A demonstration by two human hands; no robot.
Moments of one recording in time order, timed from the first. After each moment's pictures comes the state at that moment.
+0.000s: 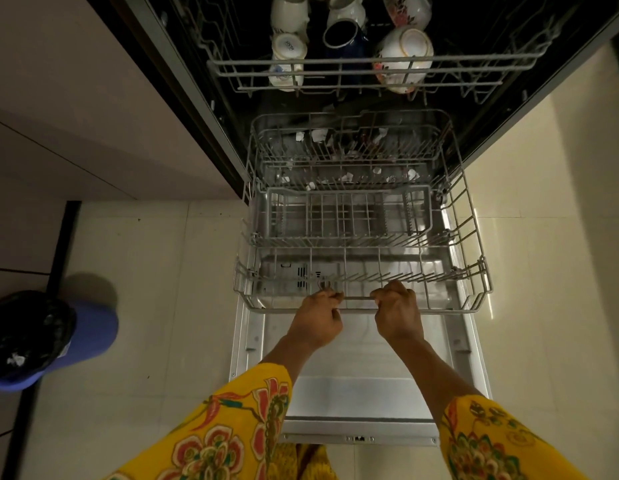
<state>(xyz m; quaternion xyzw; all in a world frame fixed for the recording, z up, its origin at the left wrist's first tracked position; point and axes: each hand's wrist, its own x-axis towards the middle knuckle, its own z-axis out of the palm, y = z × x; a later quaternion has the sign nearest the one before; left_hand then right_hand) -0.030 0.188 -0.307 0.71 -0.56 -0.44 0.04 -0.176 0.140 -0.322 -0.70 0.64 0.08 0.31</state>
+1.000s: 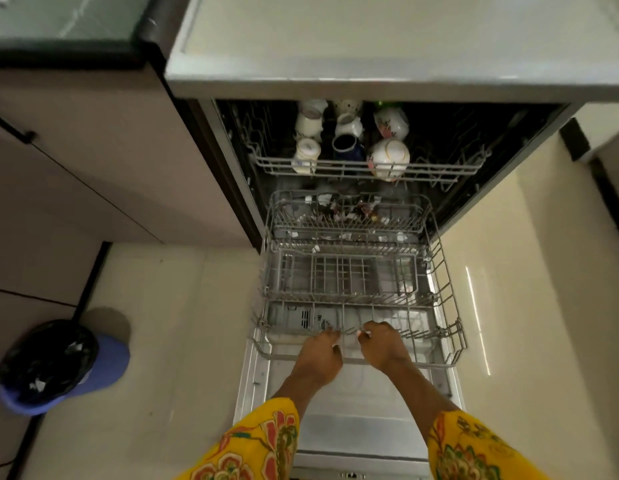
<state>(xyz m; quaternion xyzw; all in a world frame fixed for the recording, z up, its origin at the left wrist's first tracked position) -0.036 0.199 -0.202 0.74 -0.50 -0.44 0.05 -0.153 0.136 -0.209 -0.68 0.62 0.14 0.37</state>
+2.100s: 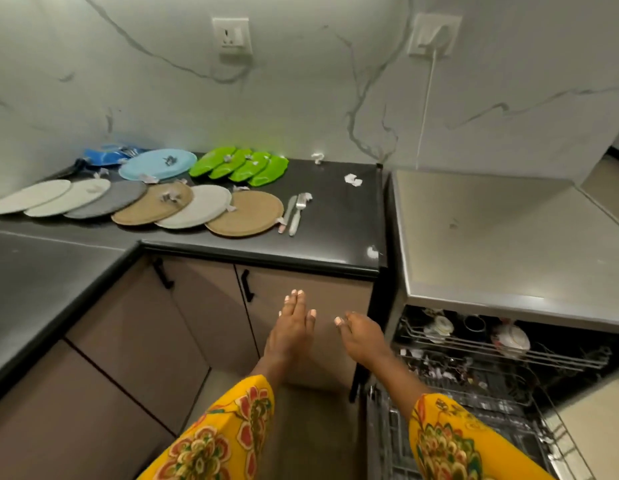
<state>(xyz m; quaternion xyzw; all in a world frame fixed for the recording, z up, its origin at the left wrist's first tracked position) 0.396 0.187 0.049 0.80 -0.50 -0.20 0.27 0.262 0.119 0.048 -0.81 0.49 -0.09 0.32</state>
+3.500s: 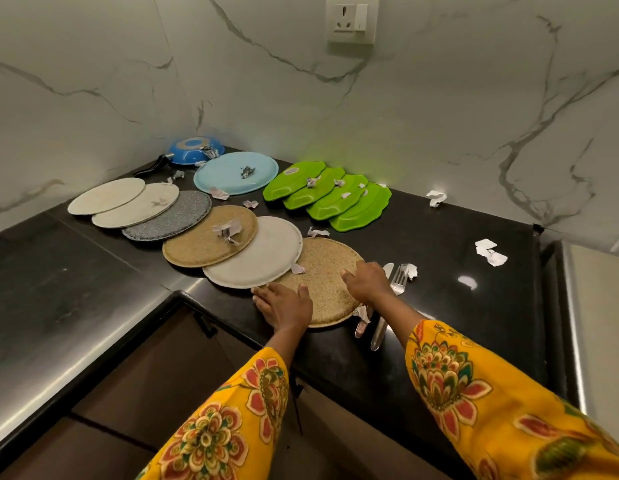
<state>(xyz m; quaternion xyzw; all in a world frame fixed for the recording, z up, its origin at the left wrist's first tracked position) 0.647 -0.012 0.080 0.92 -0.05 -0.18 0.34 0.589 -0.149 0.086 -0.88 0.39 0.00 0.28</state>
